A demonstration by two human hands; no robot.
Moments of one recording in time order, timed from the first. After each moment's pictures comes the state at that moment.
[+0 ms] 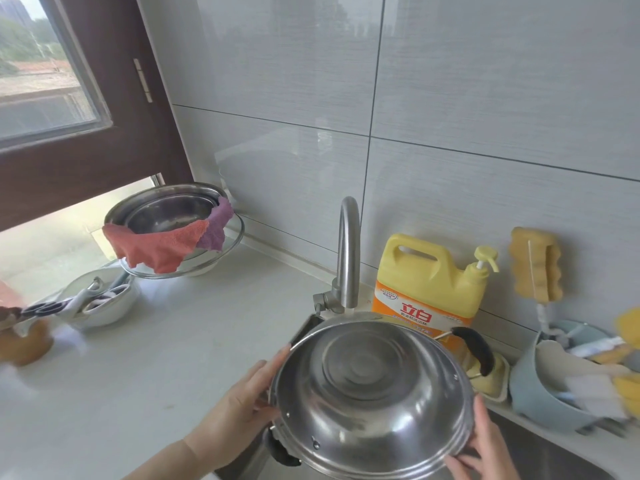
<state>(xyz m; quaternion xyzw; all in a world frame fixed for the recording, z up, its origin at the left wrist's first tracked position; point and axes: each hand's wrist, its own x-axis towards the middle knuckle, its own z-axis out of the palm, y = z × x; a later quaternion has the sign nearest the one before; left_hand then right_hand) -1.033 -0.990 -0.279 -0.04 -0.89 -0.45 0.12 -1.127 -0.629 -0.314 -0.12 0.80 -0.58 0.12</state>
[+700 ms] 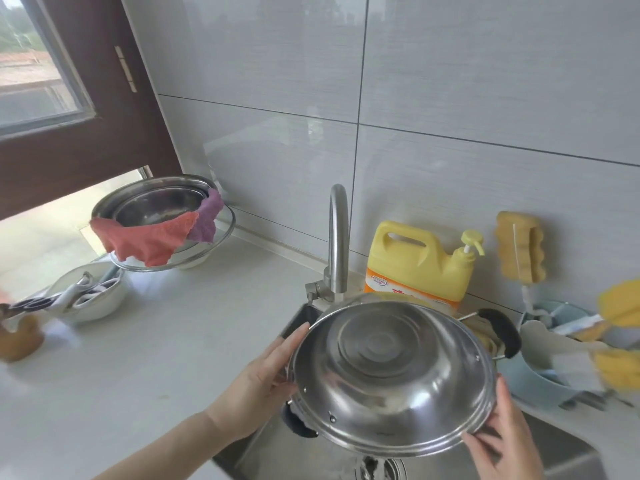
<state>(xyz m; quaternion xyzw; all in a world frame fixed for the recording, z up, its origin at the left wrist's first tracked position) -1.056 -0.967 -0.268 -0.08 -0.89 -0.43 0.10 -1.127 -0.591 -0.323 -0.16 0.86 -0.49 -0.06</state>
